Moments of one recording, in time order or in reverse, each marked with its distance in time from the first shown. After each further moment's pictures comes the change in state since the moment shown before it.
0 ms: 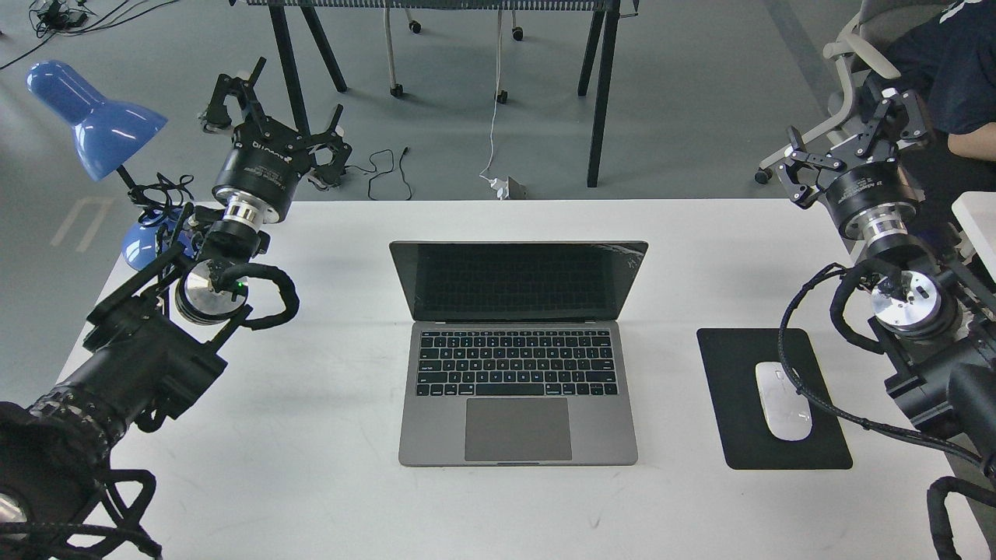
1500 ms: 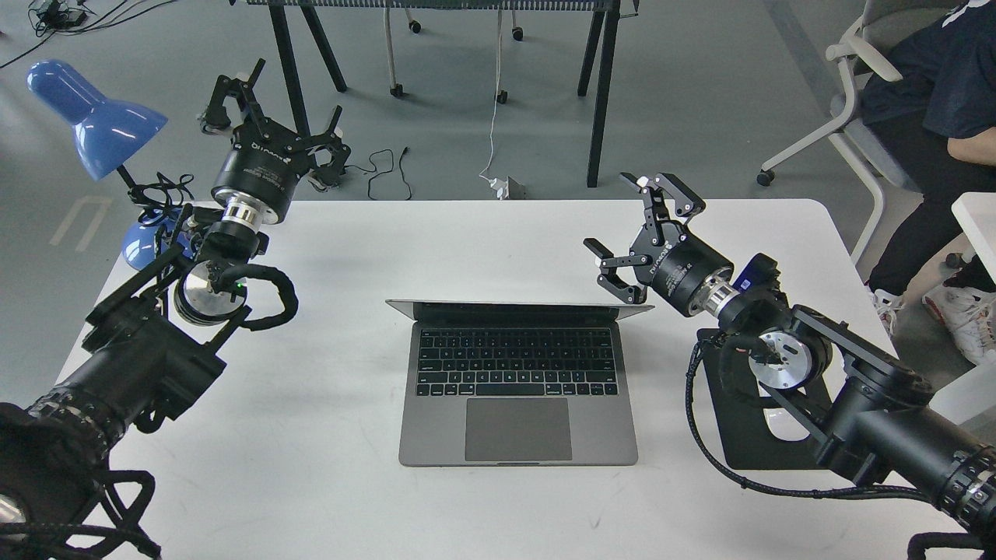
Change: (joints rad) left arm 0.002 0.002 0.000 0.001 0.002 0.000 0.000; right arm -0.029 0.038 -0.476 0.253 -0.022 0.007 -0.090
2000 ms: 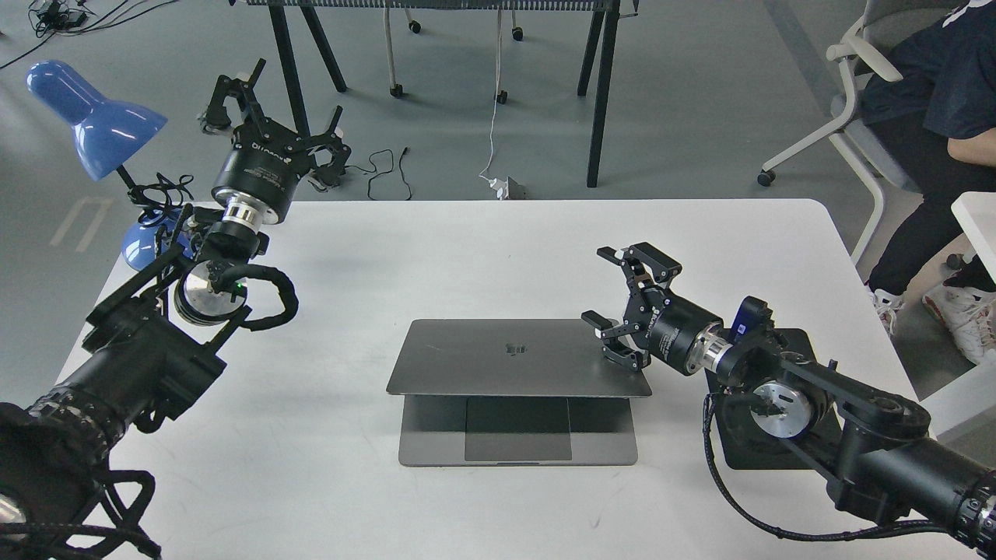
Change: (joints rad) left arm 0.000 0.000 0.000 0.000 0.001 0.000 0.001; right arm -0.031 -0.028 -0.190 -0.001 -0.141 -0.002 0.012
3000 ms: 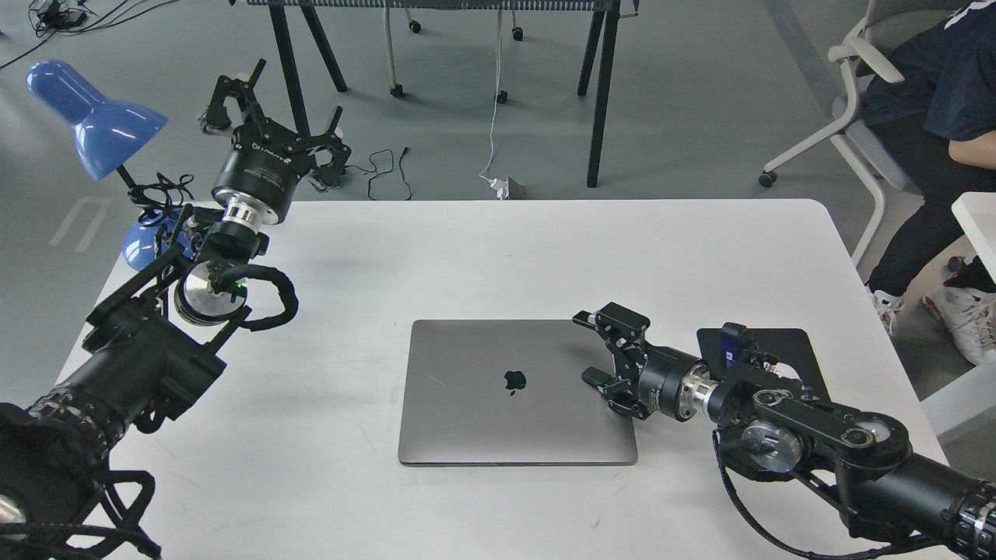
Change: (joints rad) left arm 0.000 0.000 0.000 0.000 0.000 0.000 0.001; right arm -0.004 0.000 -0.138 -0.010 -0.217 -0.058 -0.002
